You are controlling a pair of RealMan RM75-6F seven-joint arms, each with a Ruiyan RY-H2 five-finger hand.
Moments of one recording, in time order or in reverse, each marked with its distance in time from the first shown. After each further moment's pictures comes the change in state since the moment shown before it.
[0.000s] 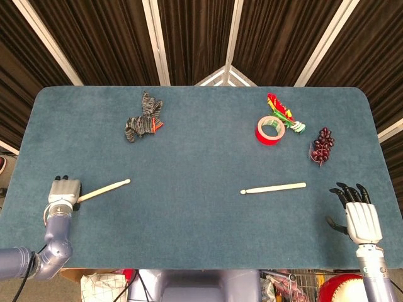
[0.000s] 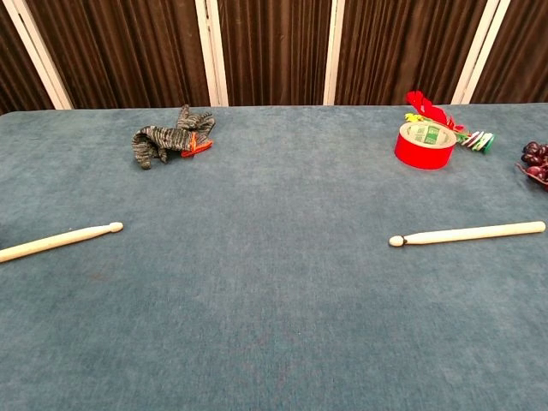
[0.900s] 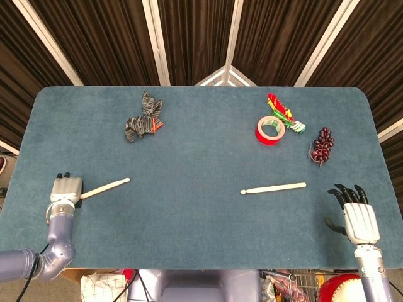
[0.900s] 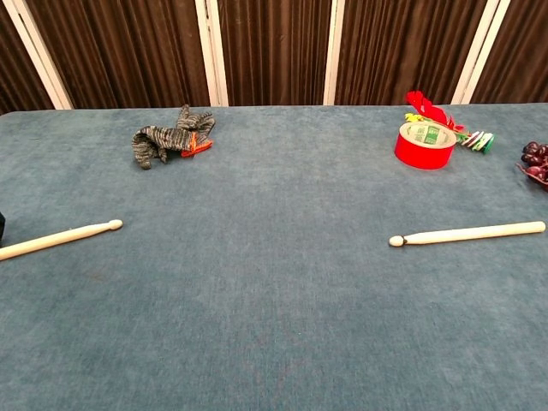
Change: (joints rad) left arm 0.024 -0.049 -0.018 0.040 0.069 0.028 -0.009; right arm 0.002 -0.010 -0.002 0.005 0.005 -0.012 -0.005
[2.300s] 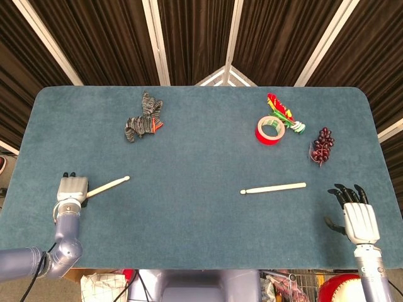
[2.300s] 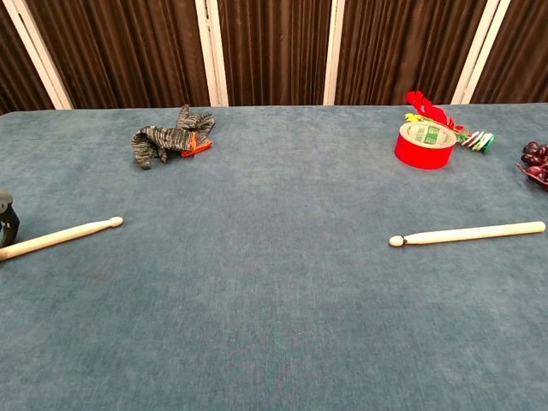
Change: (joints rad) left arm -0.014 -0.038 -0.024 0.011 -0.014 0.024 0.056; right arm 0.000 -0.011 0.002 0.015 -0.002 0.006 0.009
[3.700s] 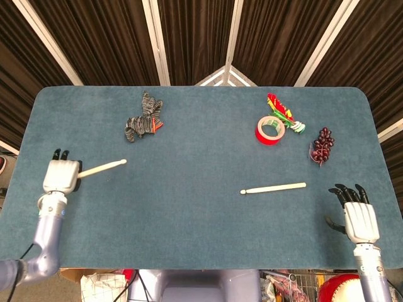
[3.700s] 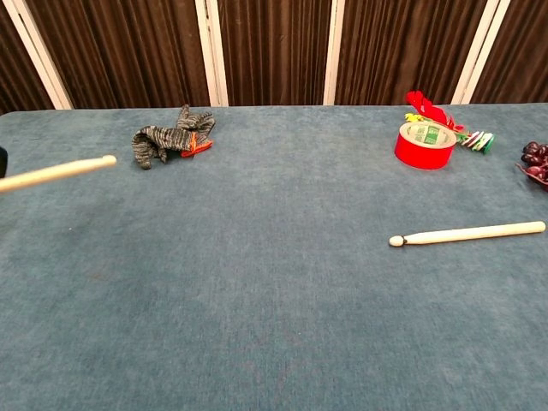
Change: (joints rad) left arm 0.133 0.111 0.049 -0.020 0.560 0.112 -0.297; right arm 0.001 -0.027 0.007 0.035 0.008 0.000 0.014
